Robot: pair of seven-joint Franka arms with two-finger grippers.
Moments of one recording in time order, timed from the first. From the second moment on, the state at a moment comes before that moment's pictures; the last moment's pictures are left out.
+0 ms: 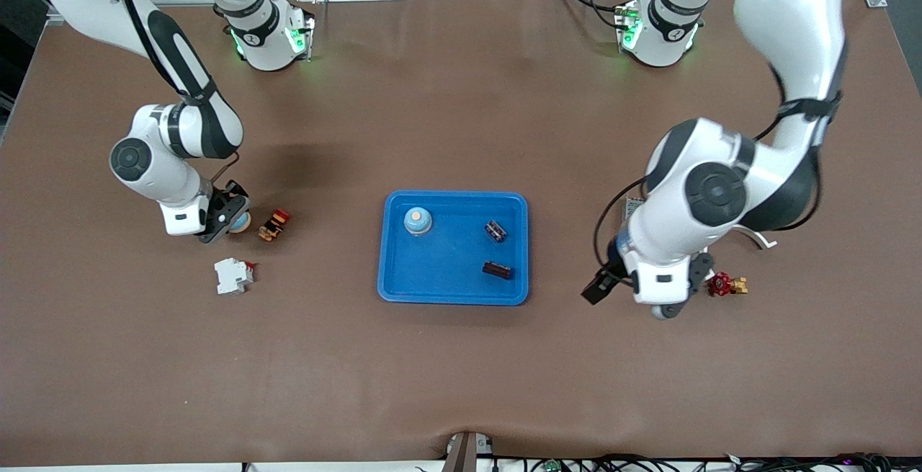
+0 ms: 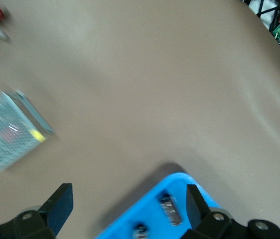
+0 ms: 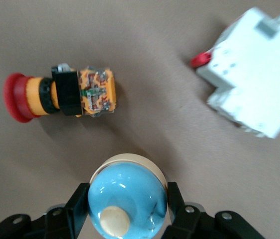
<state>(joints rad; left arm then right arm) -0.03 0.57 -0.44 -1.33 0.20 1.91 -1.19 -0.02 0.30 -0.02 -2.32 -0.01 2.58 -0.92</state>
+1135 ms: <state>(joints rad) 0.23 0.20 -0.43 -1.34 0.20 1.55 -0.45 0.31 0.18 0.02 -1.74 0.13 1.88 -0.03</state>
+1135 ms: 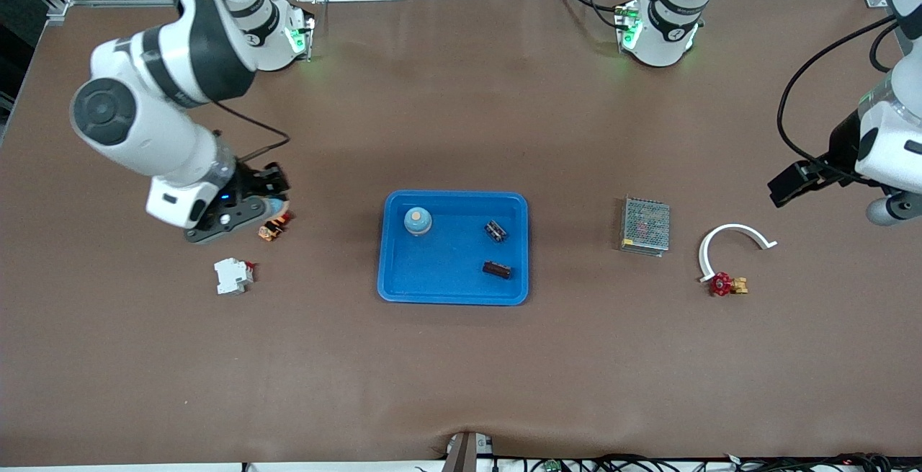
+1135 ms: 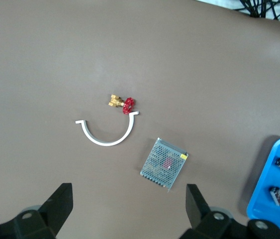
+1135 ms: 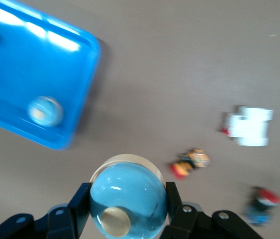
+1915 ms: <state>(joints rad) 0.06 0.07 -0.16 -1.40 0.10 1.51 -0.27 0.49 0.55 0.01 -1.47 0.18 2.05 0.28</state>
